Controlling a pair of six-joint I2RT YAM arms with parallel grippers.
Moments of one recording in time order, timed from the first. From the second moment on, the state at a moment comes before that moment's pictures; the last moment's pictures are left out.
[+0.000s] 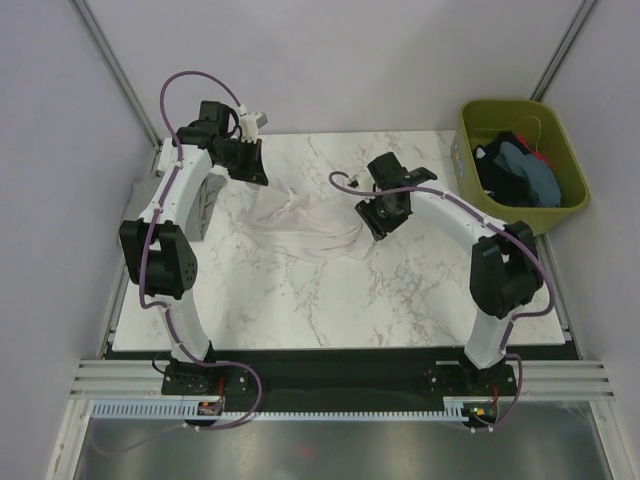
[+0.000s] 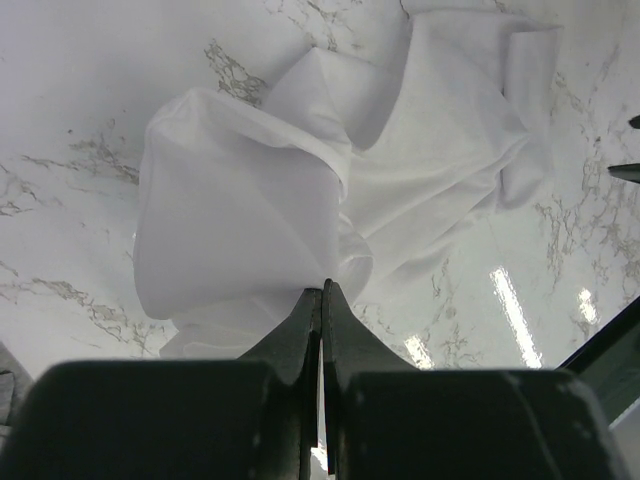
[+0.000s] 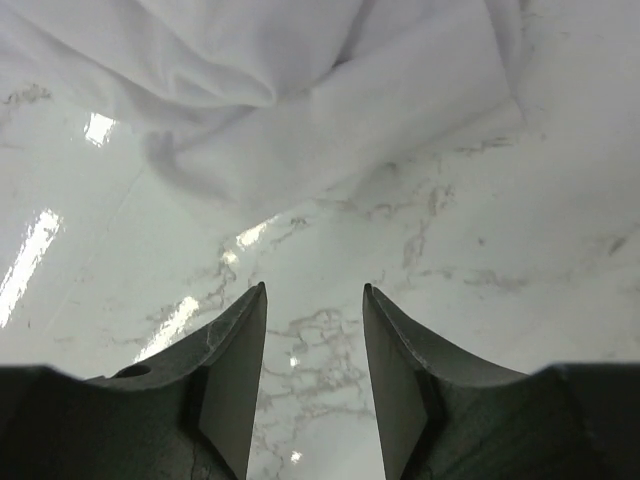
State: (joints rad) left arm -0.12 1.93 1.87 -0.93 0.50 0.14; right arm 0.48 1.87 1.50 -0.82 -0.08 -0.19
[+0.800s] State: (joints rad) left arm -0.12 1.92 1.88 -0.93 0.49 0.14; right arm 0.31 2.22 1.87 -0.77 -0.10 -0.13
